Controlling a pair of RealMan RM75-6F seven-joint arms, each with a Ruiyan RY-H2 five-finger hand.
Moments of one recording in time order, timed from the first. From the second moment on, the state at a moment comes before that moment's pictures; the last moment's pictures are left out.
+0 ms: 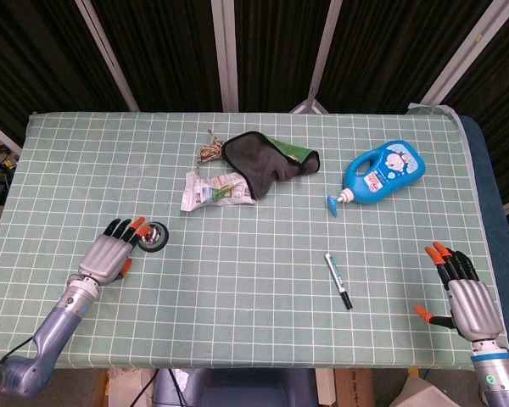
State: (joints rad) left arm -0.53 -1.34 -0.07 -1.58 1.17 0.97 0.54; right arm 0.12 -1.10 0.03 -1.66 -1.51 1.38 0.11
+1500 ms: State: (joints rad) left arm -0.15 -1.11 0.04 -1.78 1.38 1.56 0.29; right arm 0.12 -1.11 0.02 -1.64 -1.54 1.40 0.09
